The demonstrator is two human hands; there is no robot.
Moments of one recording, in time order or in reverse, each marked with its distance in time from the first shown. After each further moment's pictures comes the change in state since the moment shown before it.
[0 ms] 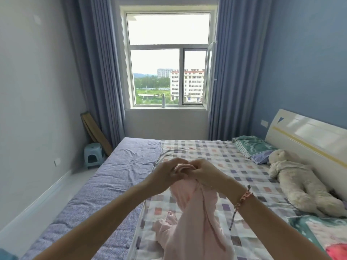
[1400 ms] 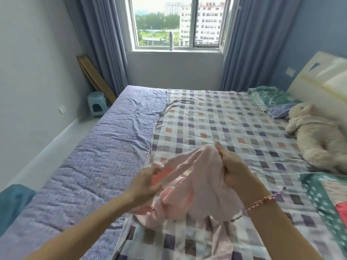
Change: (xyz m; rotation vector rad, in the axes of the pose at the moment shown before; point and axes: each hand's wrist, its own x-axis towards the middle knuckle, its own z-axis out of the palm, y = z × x) left_hand -0.091 -0.152 0.077 0.276 -0.122 -0.479; right_hand 0.012 0.140 0.053 0.902 0.212 0.643
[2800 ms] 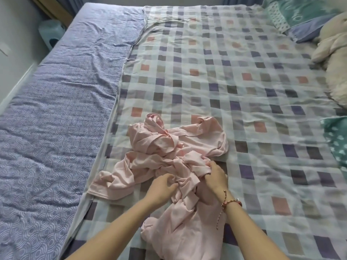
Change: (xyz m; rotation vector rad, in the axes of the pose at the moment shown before) left_hand 0.091 -0.038 0.295 -0.195 -0.375 -0.353; right_hand 0.216 0.264 -0.176 -1.173 0.275 0.028
